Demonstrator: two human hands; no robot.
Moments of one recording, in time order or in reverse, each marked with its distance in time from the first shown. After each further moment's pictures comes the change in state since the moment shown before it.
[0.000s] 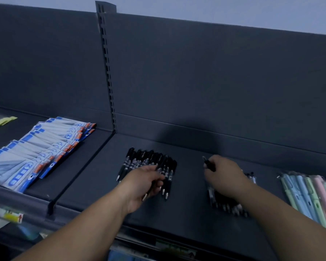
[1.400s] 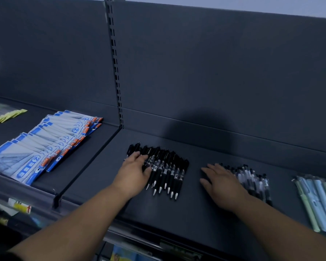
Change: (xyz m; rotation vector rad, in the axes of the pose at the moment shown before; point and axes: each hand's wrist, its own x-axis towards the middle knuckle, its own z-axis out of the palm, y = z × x) left_hand 0.043 -0.012 -0.047 1.143 0.270 0.387; right_hand 0.029 0.044 0.056 -0.421 -0.138 -0.221
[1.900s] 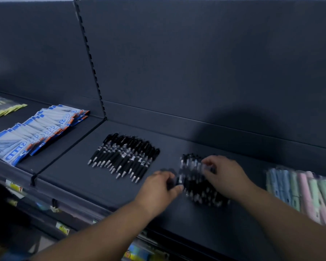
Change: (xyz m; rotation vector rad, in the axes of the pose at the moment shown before) left_hand -0.069 0.141 0.098 -0.049 0.034 0.091; right_hand -0.041 0.094 -0.038 0.307 0.166 -0.038
